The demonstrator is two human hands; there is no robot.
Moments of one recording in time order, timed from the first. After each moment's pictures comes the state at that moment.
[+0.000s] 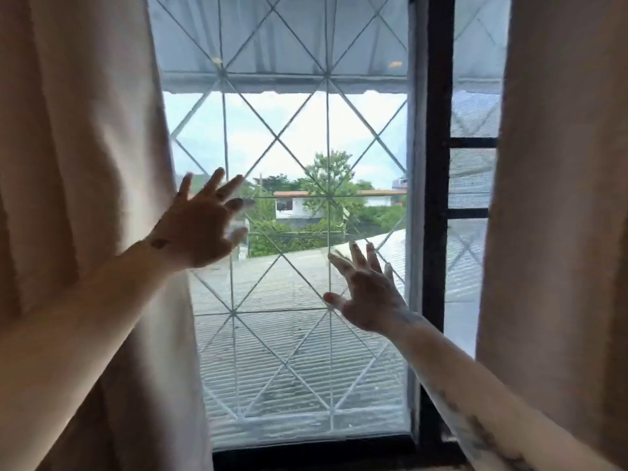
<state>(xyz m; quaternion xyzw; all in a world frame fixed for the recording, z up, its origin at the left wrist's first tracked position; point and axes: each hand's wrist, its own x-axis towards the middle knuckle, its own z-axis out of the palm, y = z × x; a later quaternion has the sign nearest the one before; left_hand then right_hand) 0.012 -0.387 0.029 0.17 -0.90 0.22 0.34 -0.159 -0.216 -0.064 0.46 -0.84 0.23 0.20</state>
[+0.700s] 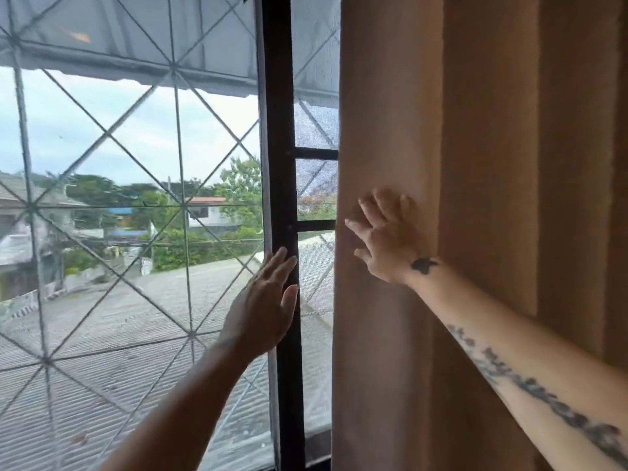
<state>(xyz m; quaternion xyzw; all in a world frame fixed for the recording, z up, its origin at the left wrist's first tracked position) -0.203 -0.188 -0.067 -0.04 -0.89 -0.17 0.42 -0.312 -0.010 0.001 0.30 -0.85 -0.03 0.42</state>
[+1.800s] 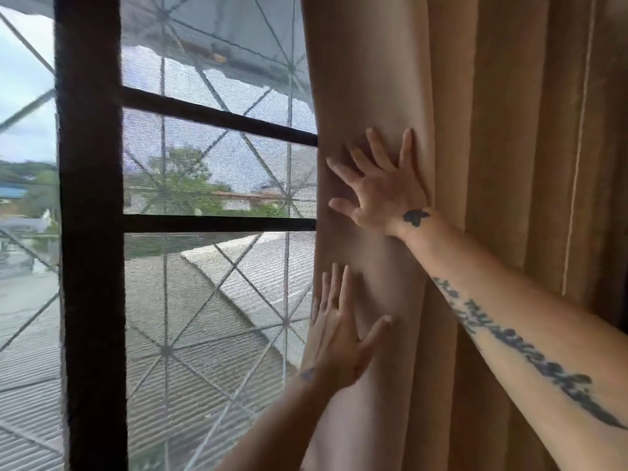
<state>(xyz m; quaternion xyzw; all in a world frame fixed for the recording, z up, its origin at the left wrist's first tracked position) -0.414 0.002 -0.113 -0.18 -0.86 -0.31 0.36 -0.448 0.096 0.065 0.21 -0.81 -0.15 0.52</state>
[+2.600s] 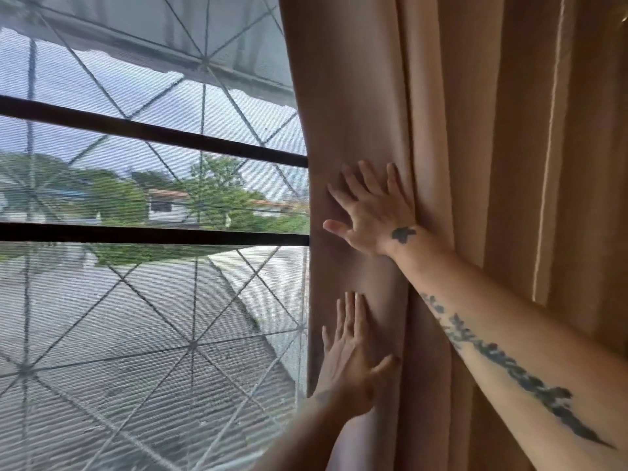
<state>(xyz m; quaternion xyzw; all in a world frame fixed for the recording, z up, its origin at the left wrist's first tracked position) -0.541 0.200 -0.118 -0.11 -0.91 -0.29 0.28 -0.587 0.261 0.066 0.26 -0.84 -0.12 0.46</state>
